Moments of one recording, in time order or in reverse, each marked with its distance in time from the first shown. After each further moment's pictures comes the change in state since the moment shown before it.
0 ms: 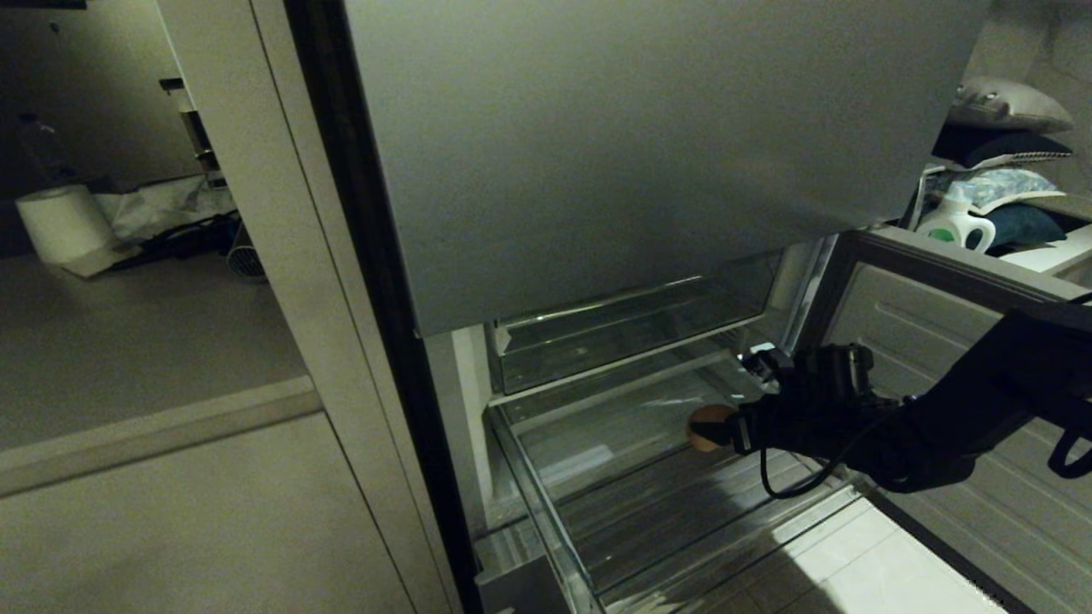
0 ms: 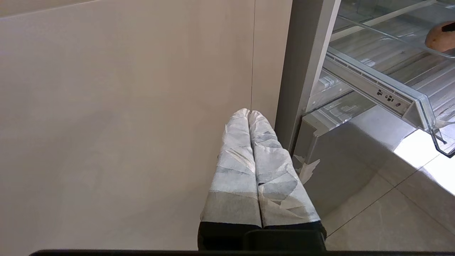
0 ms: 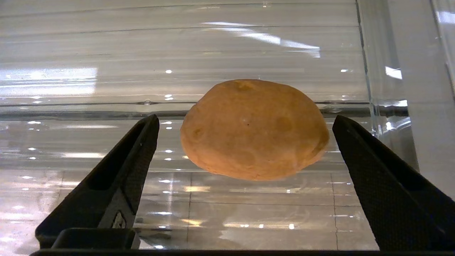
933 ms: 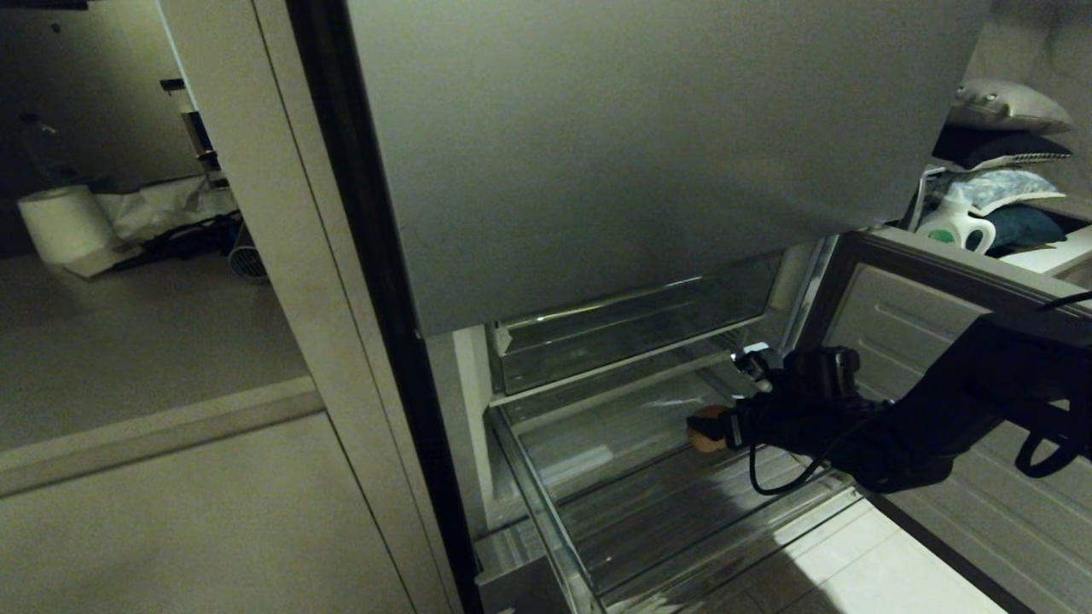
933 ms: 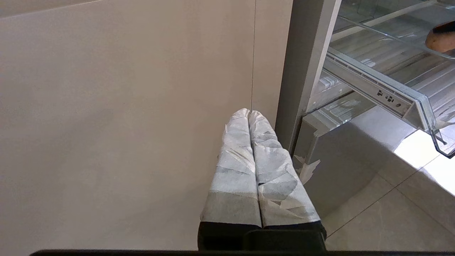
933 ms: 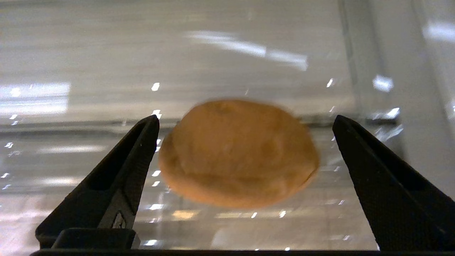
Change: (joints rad) left arm 0.000 0.000 0.000 0.000 0.000 0.000; right arm 0.001 0.058 -0.021 -0.035 -0.051 0.009
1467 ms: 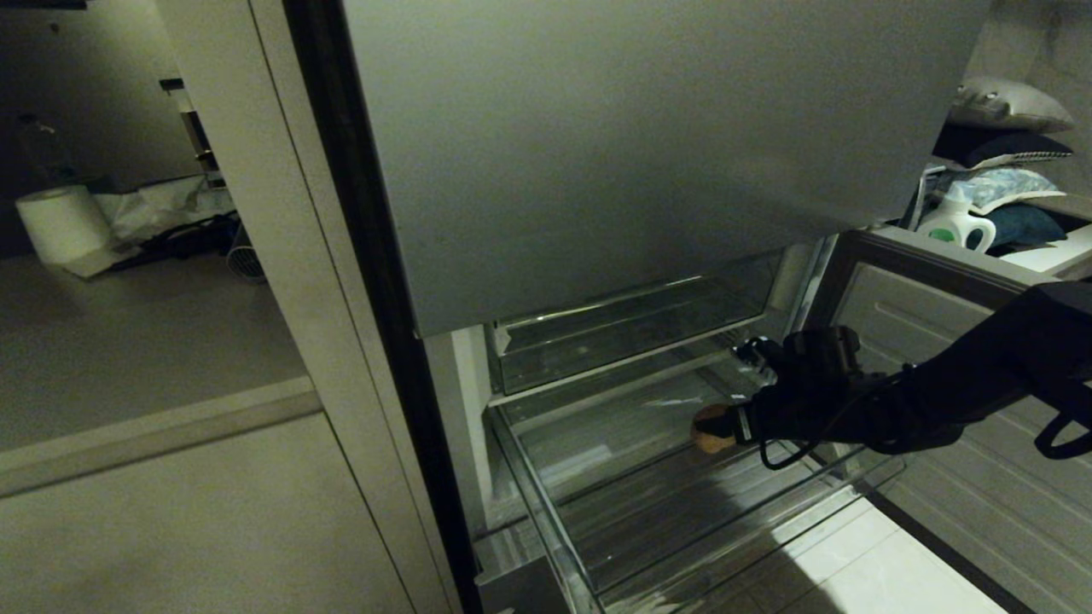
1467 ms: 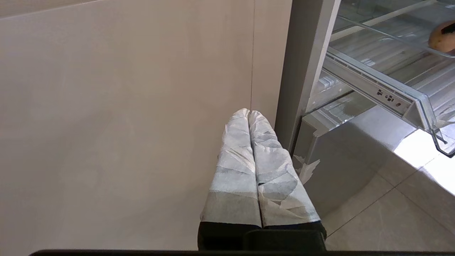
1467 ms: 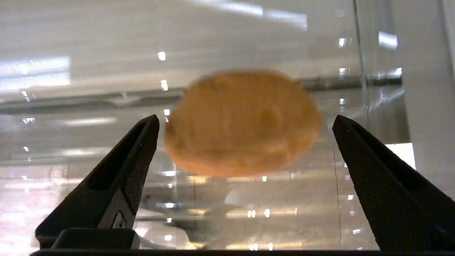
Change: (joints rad) left arm 0.000 0.000 0.000 0.000 0.000 0.000; right arm -0.002 -0.066 -0.149 0.341 0.001 0.011
